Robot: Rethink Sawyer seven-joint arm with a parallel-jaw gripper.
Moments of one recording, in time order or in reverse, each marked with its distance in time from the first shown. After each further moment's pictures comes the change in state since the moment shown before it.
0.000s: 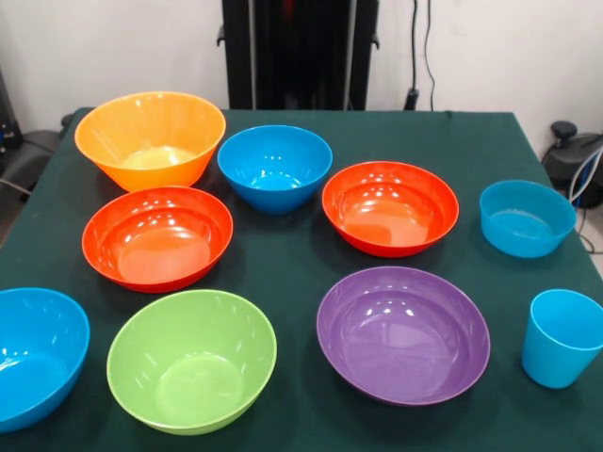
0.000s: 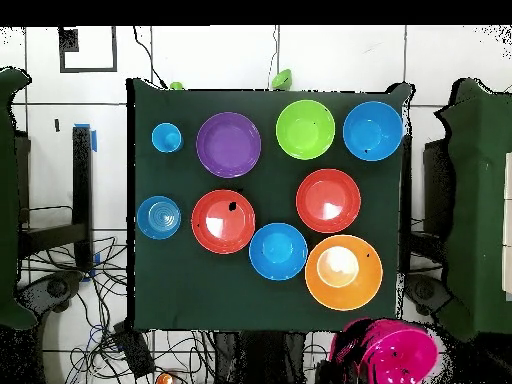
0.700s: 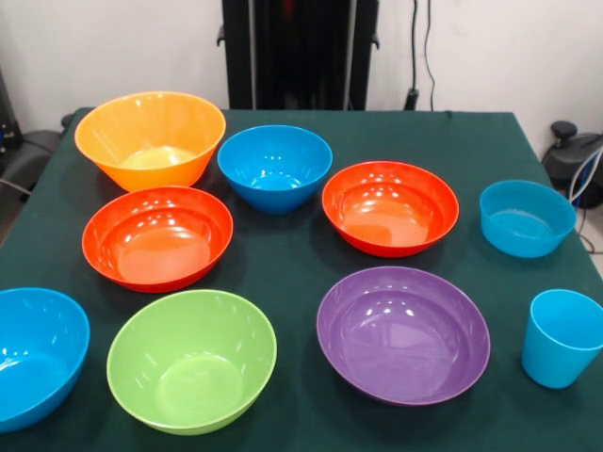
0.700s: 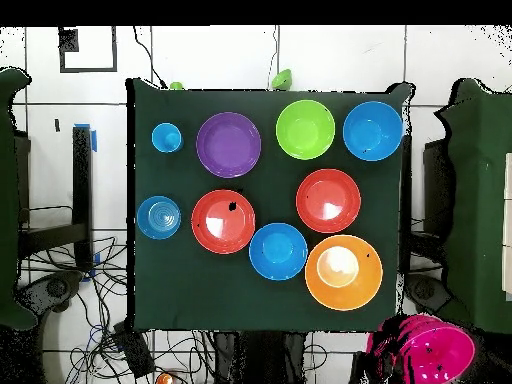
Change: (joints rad) arm -0.017 0.077 -0.074 0.000 0.004 -0.132 -0.014
